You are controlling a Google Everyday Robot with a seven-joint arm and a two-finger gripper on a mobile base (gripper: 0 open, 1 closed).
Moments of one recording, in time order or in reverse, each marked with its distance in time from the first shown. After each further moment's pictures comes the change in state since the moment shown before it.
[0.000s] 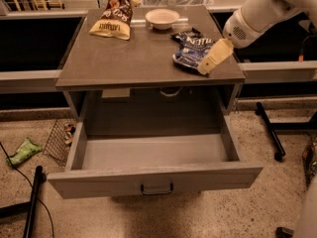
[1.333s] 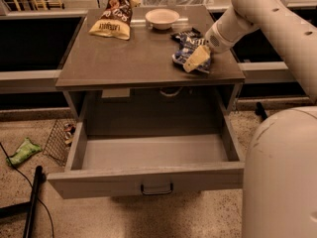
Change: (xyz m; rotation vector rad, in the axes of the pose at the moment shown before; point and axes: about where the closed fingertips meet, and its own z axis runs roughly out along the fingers) arm -0.013 -0.054 0.090 0.053 0.021 0.177
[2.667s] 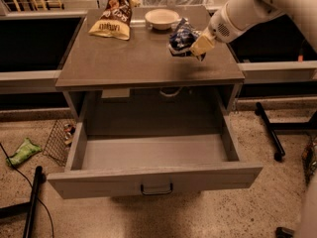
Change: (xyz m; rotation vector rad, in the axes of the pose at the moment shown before) arm -0.030 0.050 -0.075 -0.019 -0.170 -0.224
